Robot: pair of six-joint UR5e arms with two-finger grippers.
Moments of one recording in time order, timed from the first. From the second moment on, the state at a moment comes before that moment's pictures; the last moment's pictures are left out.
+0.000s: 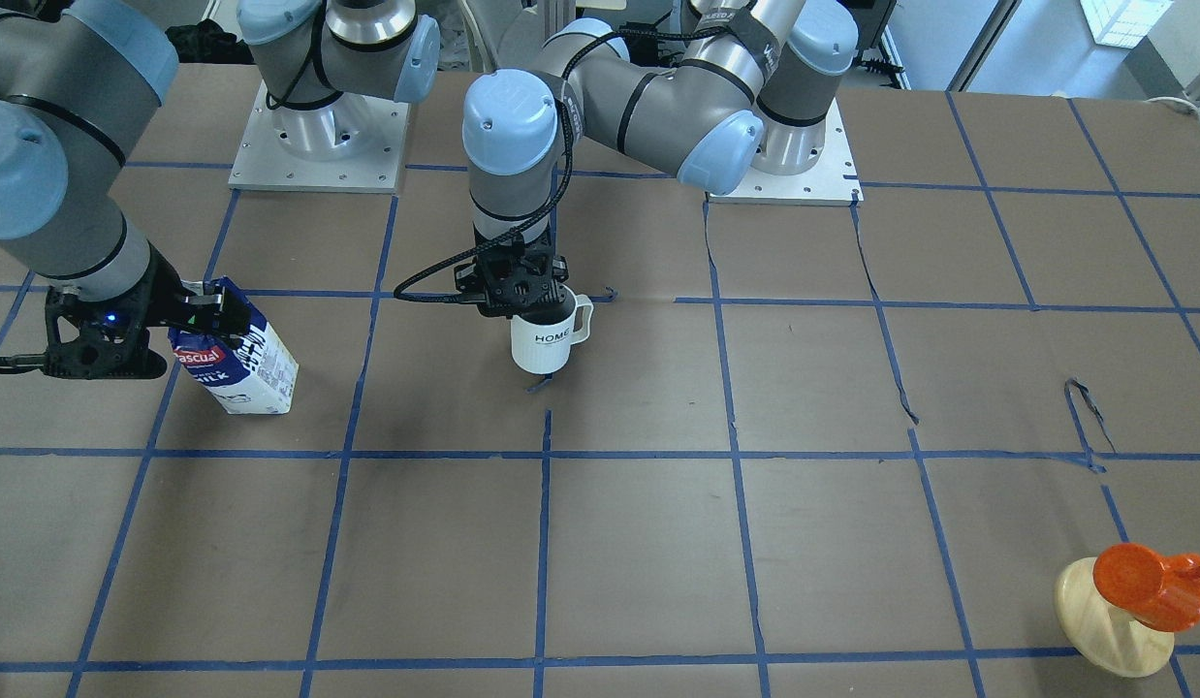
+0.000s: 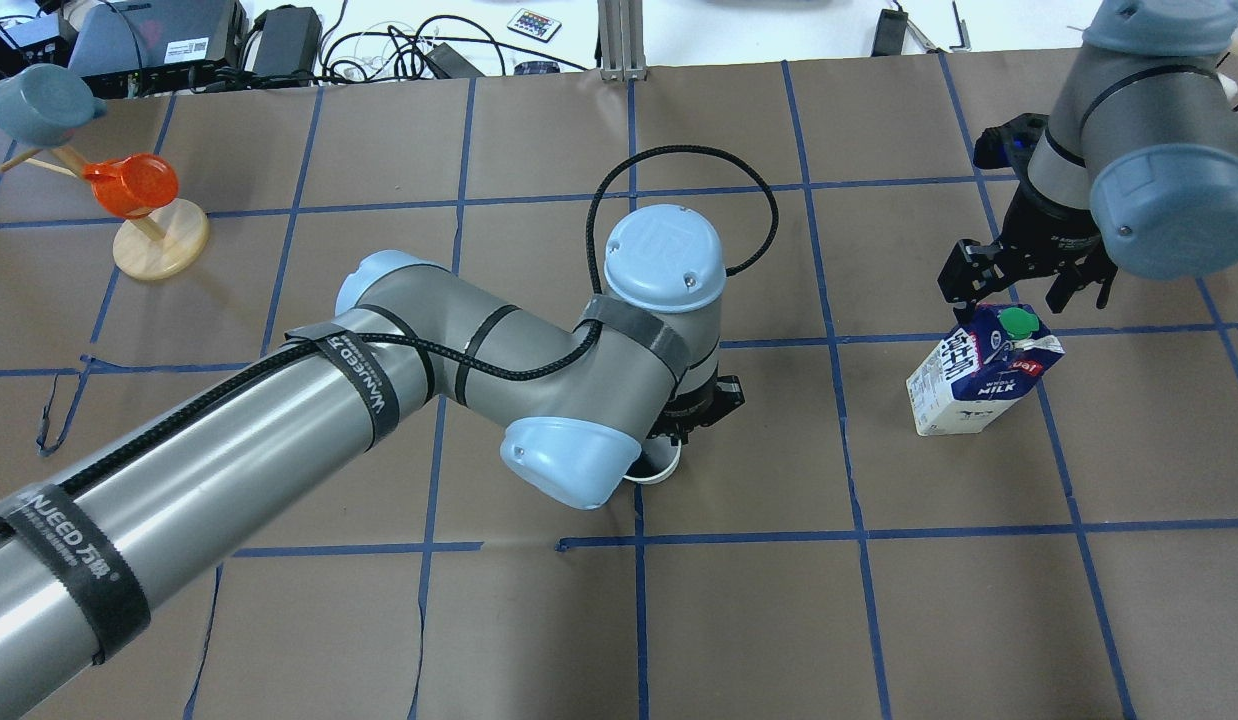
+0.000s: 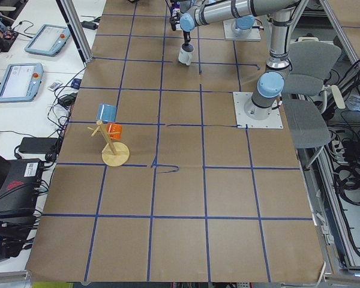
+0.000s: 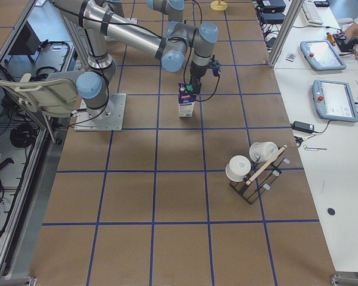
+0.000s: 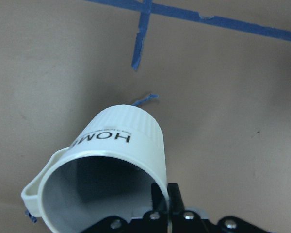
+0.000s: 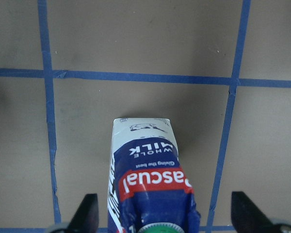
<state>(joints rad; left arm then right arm) -2.12 -1.89 -1.80 -1.04 1.51 -0.73 1.36 -1.45 1.82 -1.82 -1.67 -0.26</state>
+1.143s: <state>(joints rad) -1.84 -1.74 -1.66 -1.27 1.57 -0.24 1.36 -1.46 1.81 -1.81 -1.67 -0.23</state>
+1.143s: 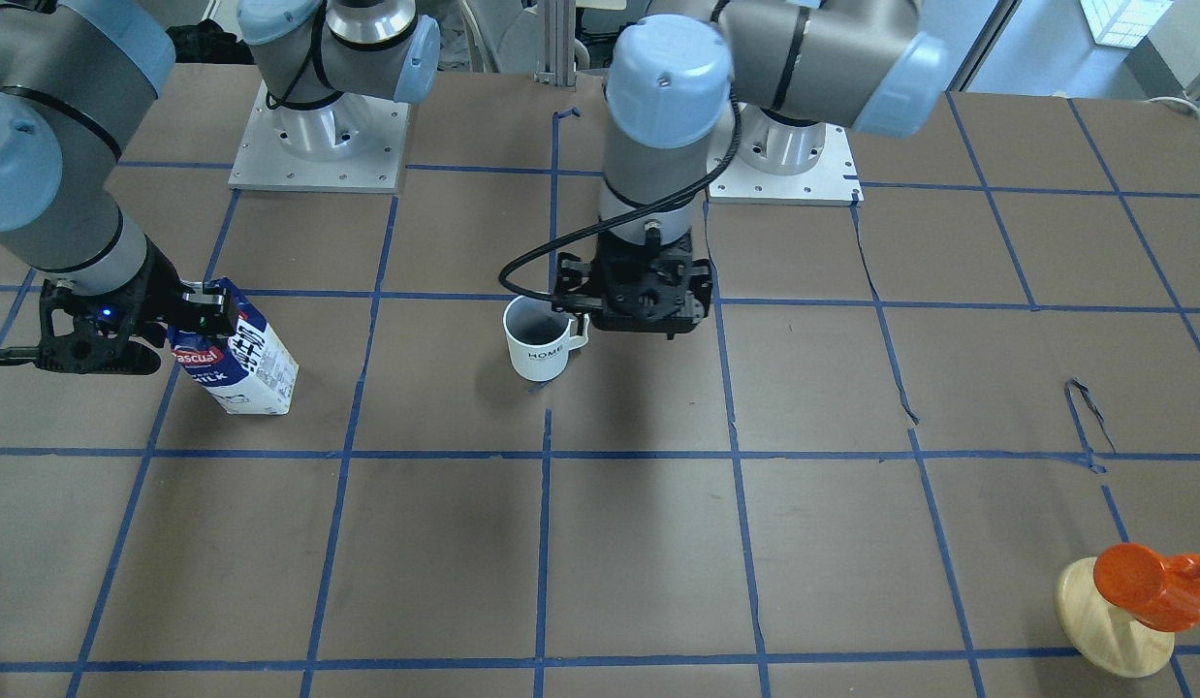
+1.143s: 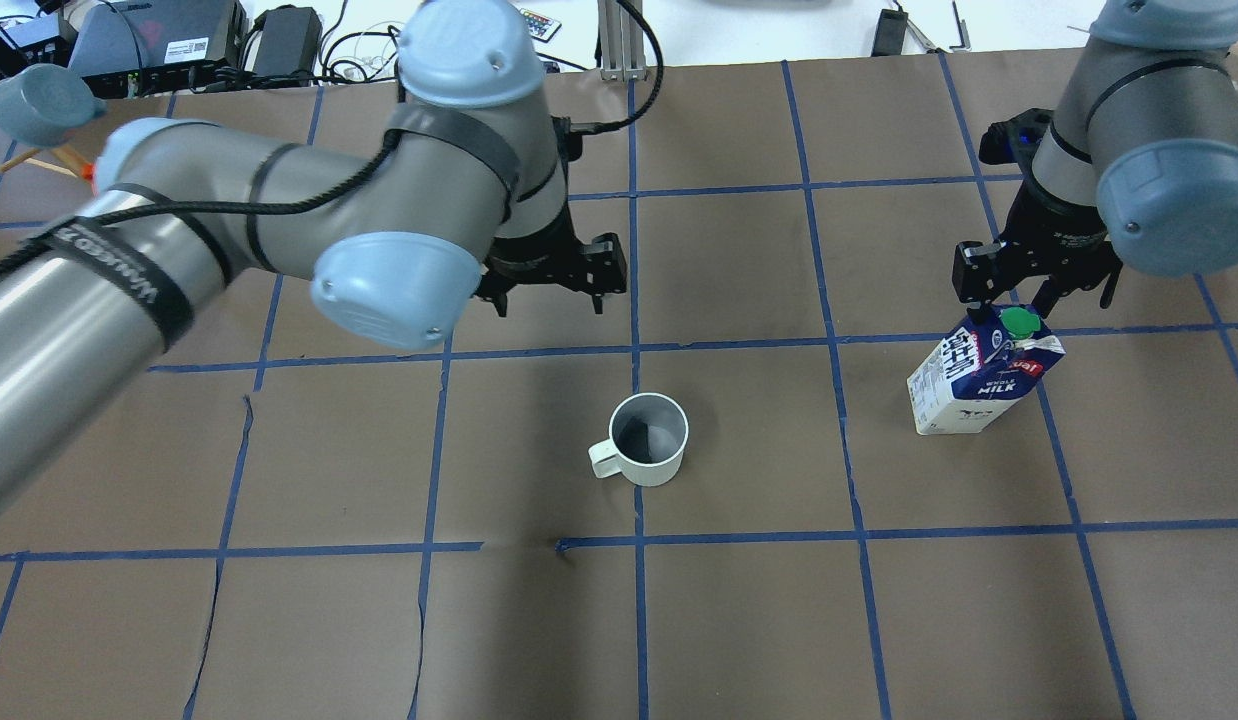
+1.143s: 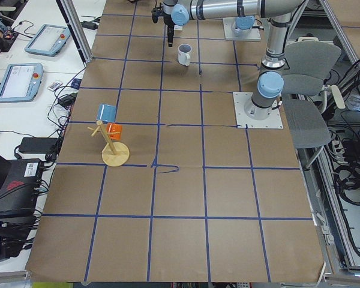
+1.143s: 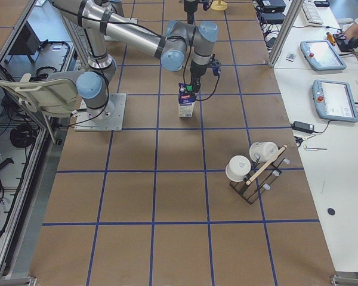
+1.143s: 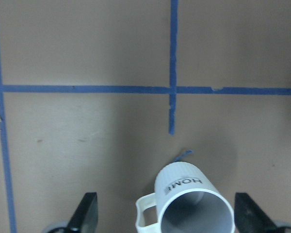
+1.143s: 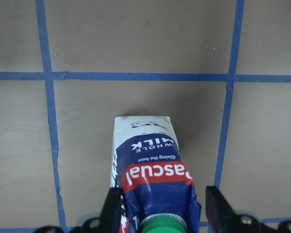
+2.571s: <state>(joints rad) -1.59 -1.63 -1.49 -1.66 1.58 0.00 1.36 -1.46 1.79 -1.75 -1.67 -0.19</state>
